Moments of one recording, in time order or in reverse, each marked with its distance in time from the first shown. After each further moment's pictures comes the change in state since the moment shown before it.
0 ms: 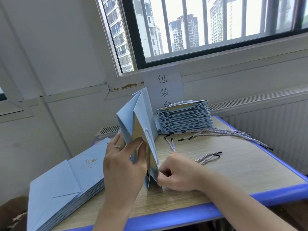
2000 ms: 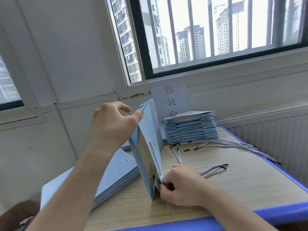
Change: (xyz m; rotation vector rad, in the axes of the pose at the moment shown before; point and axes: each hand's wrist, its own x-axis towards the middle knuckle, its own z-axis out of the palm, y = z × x) left_hand 0.117 0.029 -0.043 0.066 -0.268 -0.466; right_hand 0.002 0.007 0.011 -0.208 0.103 -0.113
